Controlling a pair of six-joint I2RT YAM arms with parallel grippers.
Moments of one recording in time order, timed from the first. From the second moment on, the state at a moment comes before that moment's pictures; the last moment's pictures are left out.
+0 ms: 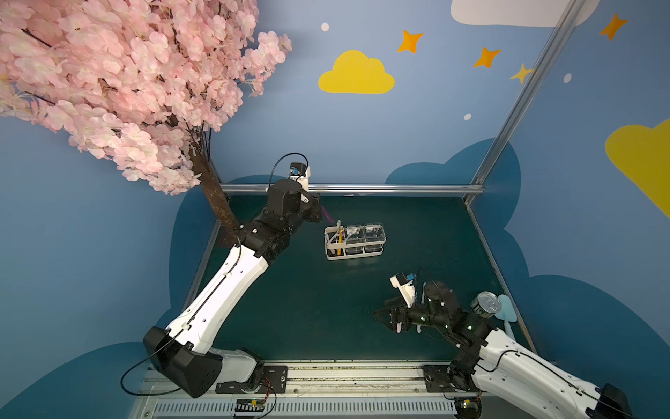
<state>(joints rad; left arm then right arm) -0.47 1.39 1.49 -0.45 -0.14 -0.23 0.78 0.73 0.40 -0.21 -0.41 0.45</state>
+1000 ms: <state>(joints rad) -0.53 1.62 1.46 -0.34 -0.25 -0.10 0.78 0.83 0.39 -0.15 -0.47 0.45</state>
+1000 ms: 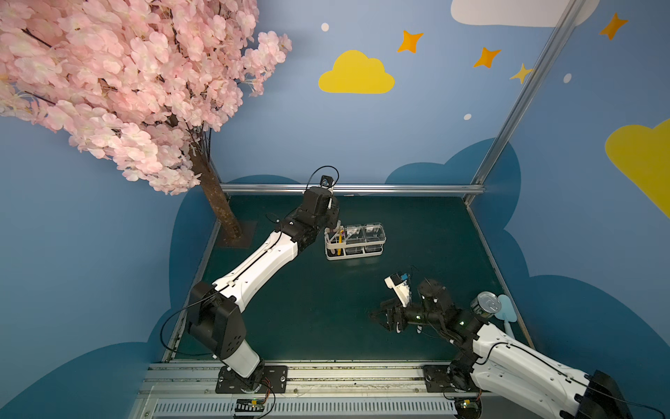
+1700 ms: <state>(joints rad) -0.53 1.74 1.44 -0.33 -0.27 -0.10 0.78 0.87 0.39 -0.15 -0.49 0.45</state>
